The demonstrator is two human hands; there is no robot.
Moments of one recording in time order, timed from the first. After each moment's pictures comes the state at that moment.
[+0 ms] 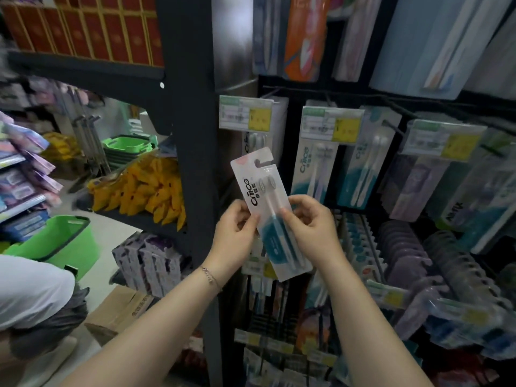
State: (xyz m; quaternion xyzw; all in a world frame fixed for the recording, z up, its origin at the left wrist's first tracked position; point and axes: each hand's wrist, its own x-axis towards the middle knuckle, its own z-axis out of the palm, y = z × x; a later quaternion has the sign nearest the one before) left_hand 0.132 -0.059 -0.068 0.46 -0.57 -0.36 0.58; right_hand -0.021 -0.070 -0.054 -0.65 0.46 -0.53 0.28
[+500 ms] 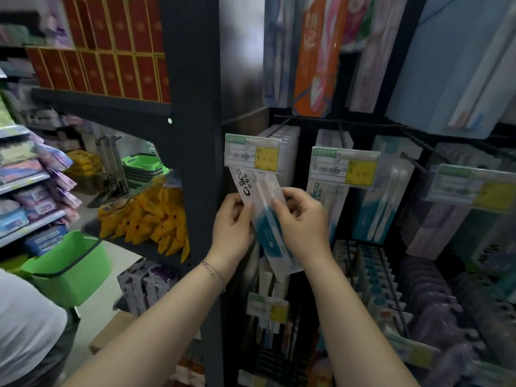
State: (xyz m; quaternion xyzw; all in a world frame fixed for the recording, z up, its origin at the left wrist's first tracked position) left_hand 0.141 -0.113 -0.026 0.46 -0.50 -0.33 0.65; right_hand 0.014 -0.123 -0.010 -0.65 0.45 -0.56 0.23
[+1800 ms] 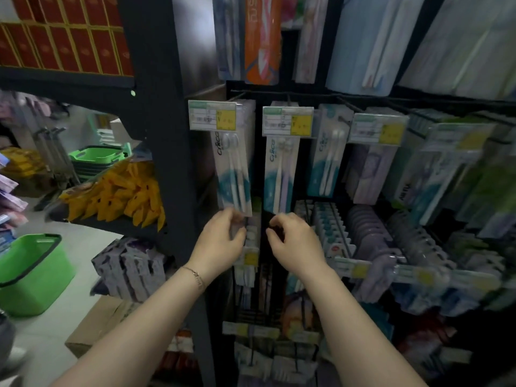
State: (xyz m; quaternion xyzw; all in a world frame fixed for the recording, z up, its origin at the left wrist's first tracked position) left_hand 0.134 -0.041 -0.070 0.54 -0.73 -0.17 0.39; right_hand -0.038 -0.035 -0.074 -0.73 0.60 -0.33 0.06
